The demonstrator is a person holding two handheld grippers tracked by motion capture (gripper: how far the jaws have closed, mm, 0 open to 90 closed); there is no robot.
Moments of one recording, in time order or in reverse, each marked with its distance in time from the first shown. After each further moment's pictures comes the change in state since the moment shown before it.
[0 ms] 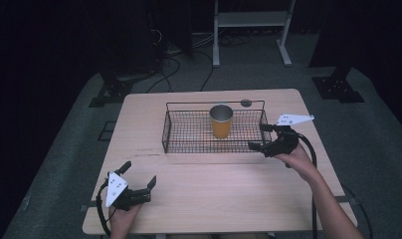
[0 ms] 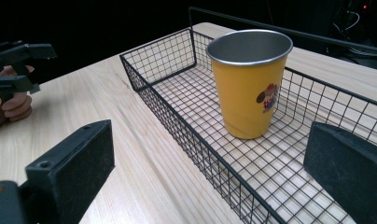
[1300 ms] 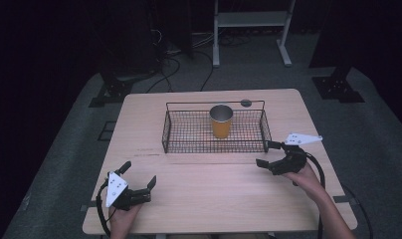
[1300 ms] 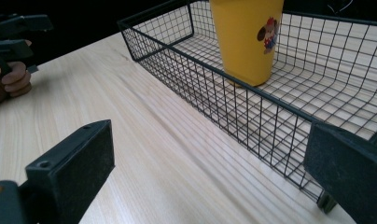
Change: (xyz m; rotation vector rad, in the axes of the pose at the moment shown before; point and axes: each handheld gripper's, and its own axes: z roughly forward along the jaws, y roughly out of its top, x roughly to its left) left arm 0.000 0.000 0.000 -0.002 0.003 0.001; right arm 0.008 -0.056 -0.019 0.011 -0.023 0.049
